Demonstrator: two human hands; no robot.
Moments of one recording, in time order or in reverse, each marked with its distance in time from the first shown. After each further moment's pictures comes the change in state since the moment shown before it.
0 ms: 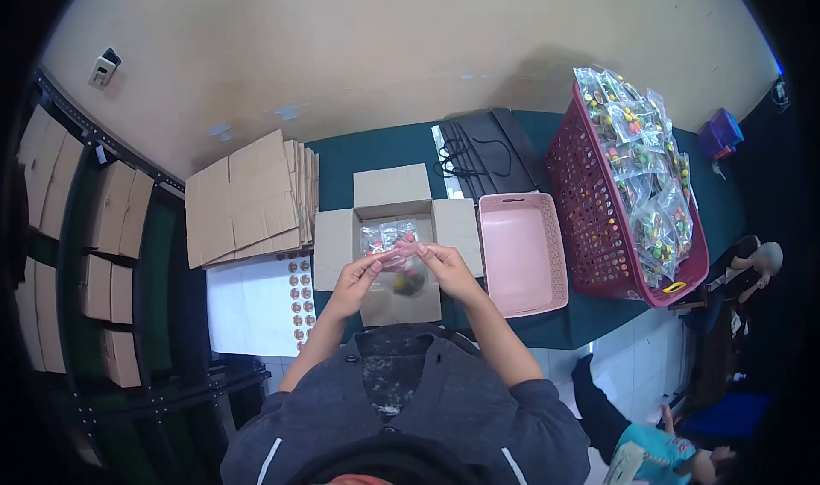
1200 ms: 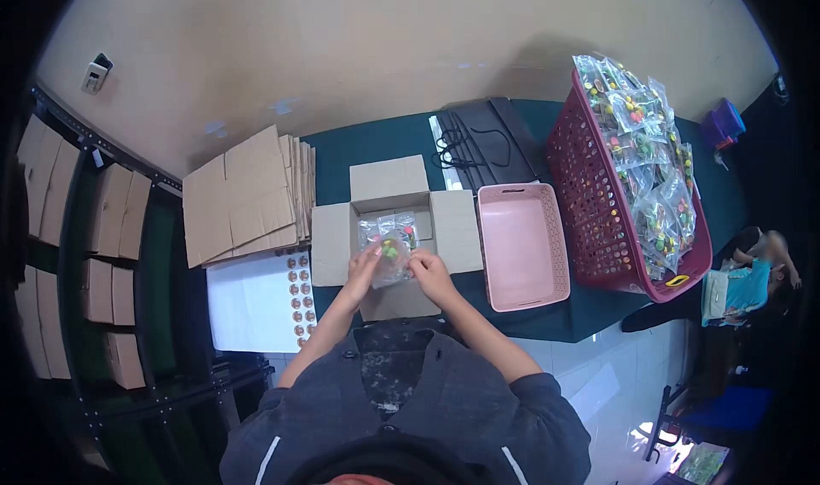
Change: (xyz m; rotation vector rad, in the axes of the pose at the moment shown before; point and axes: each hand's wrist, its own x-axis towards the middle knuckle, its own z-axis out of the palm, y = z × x) left_hand 0.010 -0.101 -0.008 0.432 0.382 -0.414; right_hand 0.001 0.074 0.017 0.180 0.195 0.256
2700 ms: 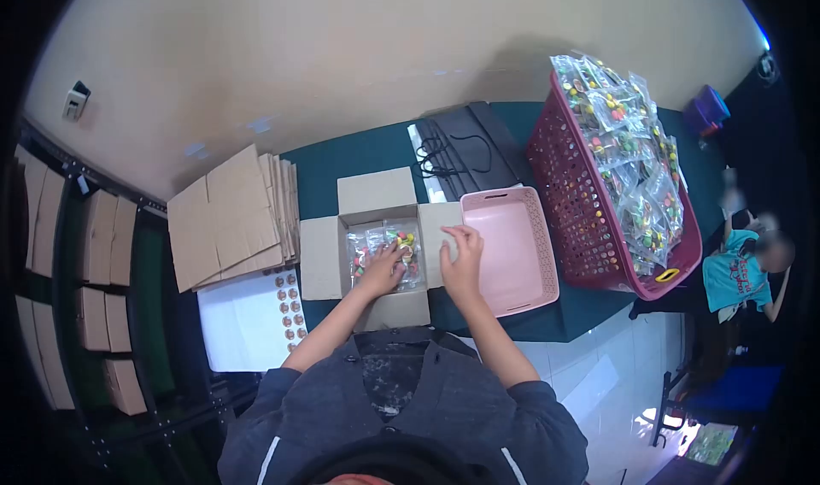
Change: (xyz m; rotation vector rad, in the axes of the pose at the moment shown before) left_hand 0.058 -0.007 0.061 0.682 -0.285 0.515; right_hand -0.005 -0.042 -0.048 -0.827 0.649 -0.572
